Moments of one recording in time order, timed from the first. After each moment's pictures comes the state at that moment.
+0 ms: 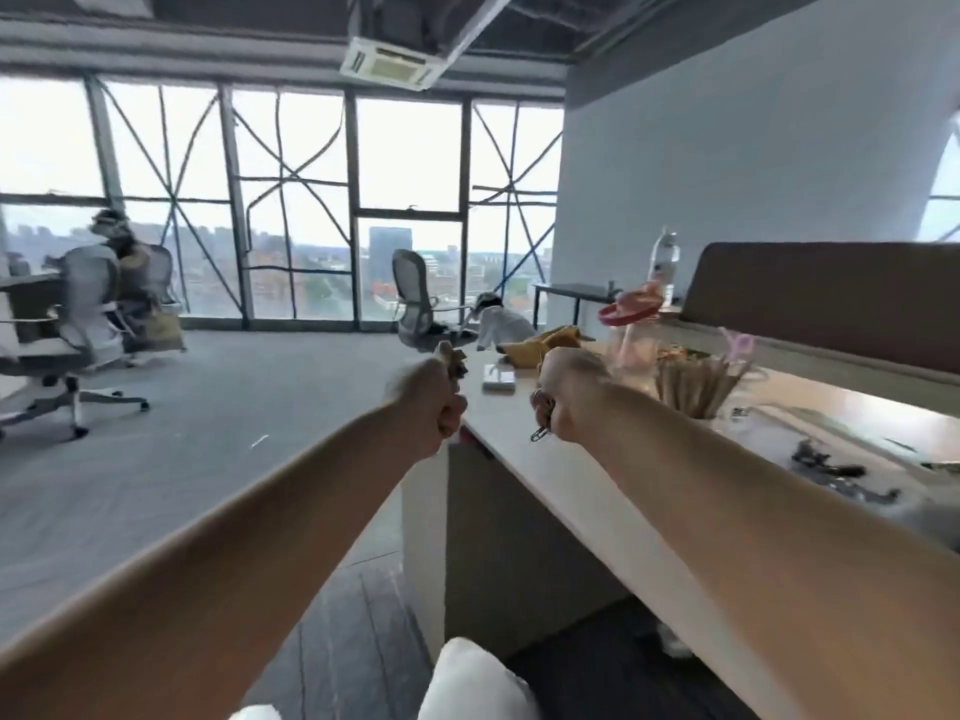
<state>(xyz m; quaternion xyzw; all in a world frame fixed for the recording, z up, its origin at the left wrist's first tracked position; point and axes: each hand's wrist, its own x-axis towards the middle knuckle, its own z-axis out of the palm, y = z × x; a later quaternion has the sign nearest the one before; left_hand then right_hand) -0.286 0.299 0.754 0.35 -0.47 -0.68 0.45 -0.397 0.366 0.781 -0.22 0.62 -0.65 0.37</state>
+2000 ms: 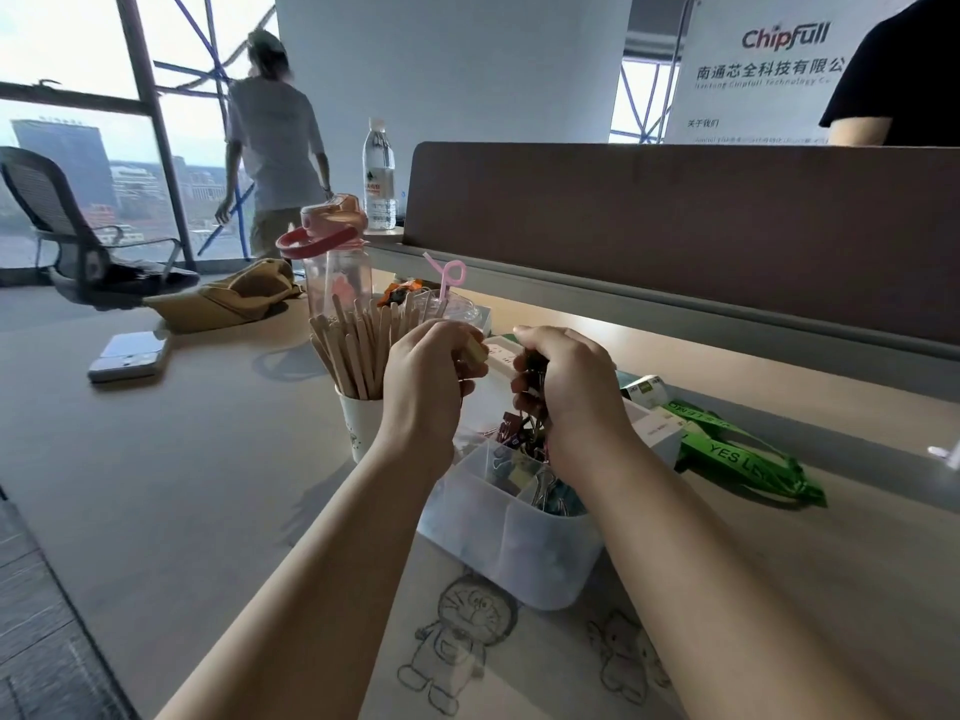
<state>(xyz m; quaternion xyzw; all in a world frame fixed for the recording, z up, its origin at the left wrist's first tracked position) -0.618 0.386 0.714 0.12 -0.58 -0.70 0.39 -0.661 0.476 0.726 -0.18 0.65 -0.73 0.07</state>
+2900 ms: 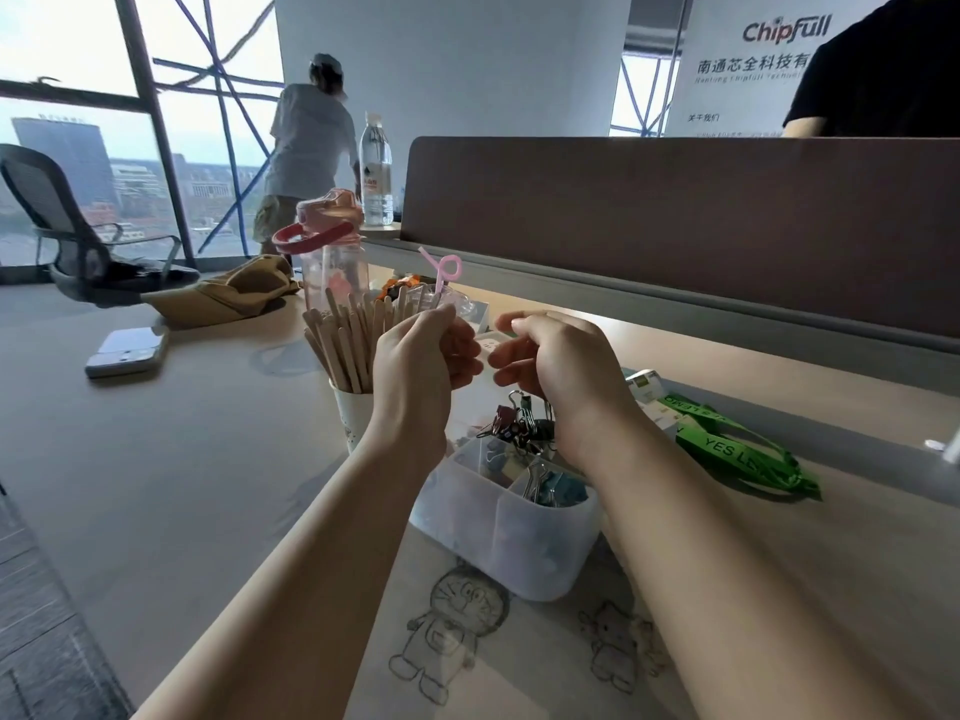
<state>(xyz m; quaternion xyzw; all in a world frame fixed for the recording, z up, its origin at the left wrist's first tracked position) -0.618 0.386 0.715 0.12 -0.57 -0.70 0.41 -0.658 0.483 0.740 -0.22 0.68 -0.69 0.09</state>
